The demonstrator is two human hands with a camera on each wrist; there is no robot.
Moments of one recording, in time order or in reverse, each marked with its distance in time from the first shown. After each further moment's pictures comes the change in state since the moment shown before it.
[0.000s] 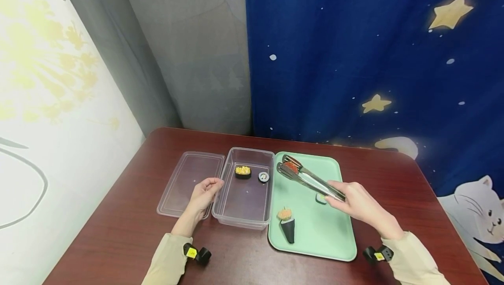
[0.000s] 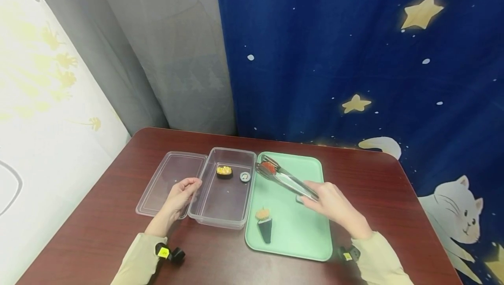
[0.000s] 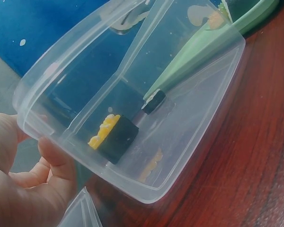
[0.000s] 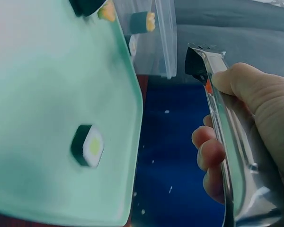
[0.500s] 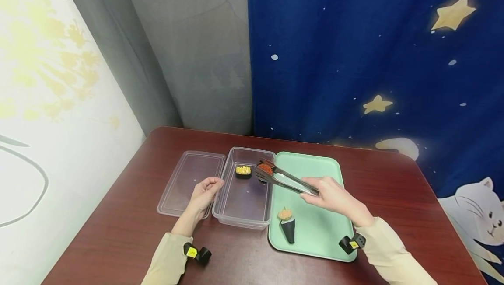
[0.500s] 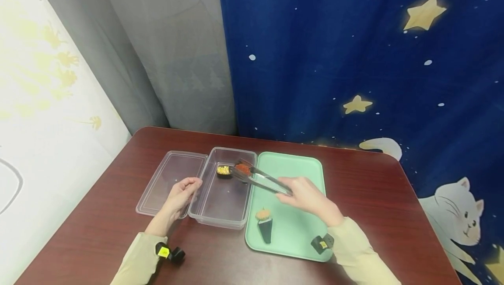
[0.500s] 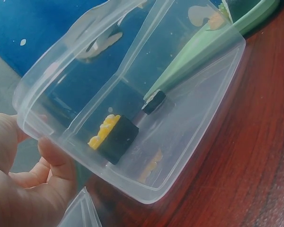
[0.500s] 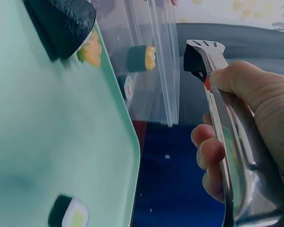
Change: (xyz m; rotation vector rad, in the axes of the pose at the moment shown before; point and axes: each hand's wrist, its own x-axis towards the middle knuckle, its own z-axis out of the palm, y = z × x) left_hand 0.000 0.001 -0.001 -0.006 -0.008 -0.014; right_hand 0.046 -0.018 0.028 0.047 -0.082 -0.121
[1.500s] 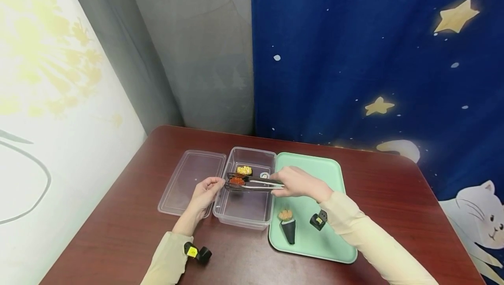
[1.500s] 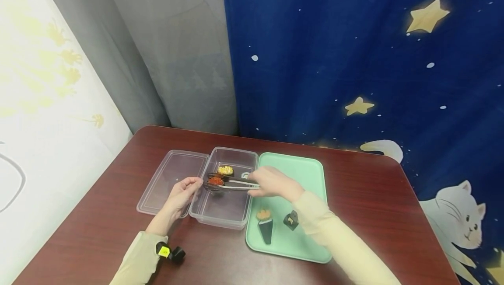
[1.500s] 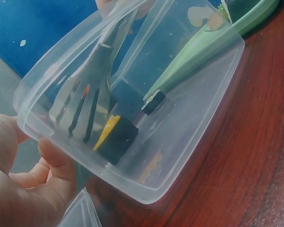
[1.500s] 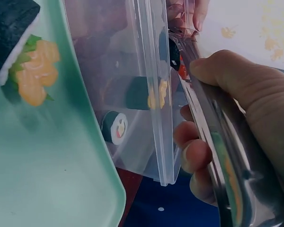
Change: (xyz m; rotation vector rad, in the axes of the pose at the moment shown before) left_hand -0.001 0.003 0.001 0.003 -0.008 -0.007; right_hand 0.084 -0.019 0.023 -0.072 -0.308 -0.207
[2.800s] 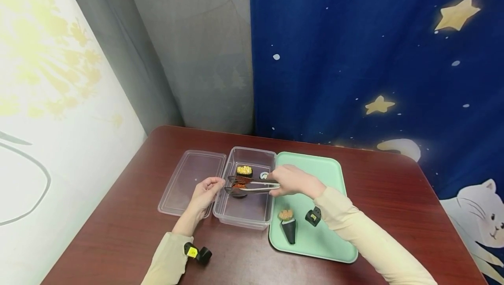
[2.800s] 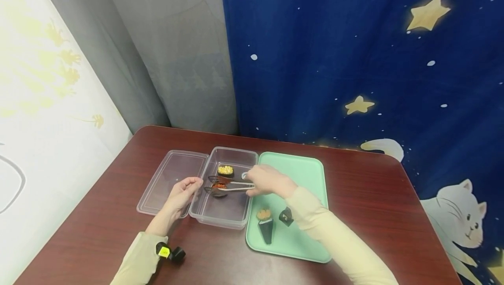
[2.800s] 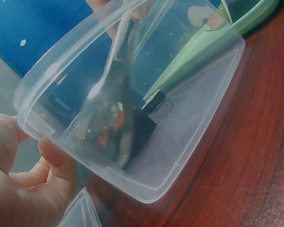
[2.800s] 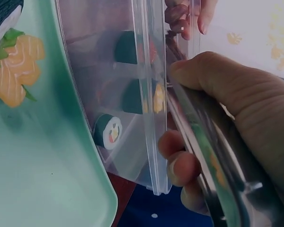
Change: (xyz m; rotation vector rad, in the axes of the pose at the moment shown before) left_hand 0.001 -0.002 0.002 -0.013 0.012 -0.020; right_hand 0.015 -0.005 -0.004 -0.066 -0.170 0.159
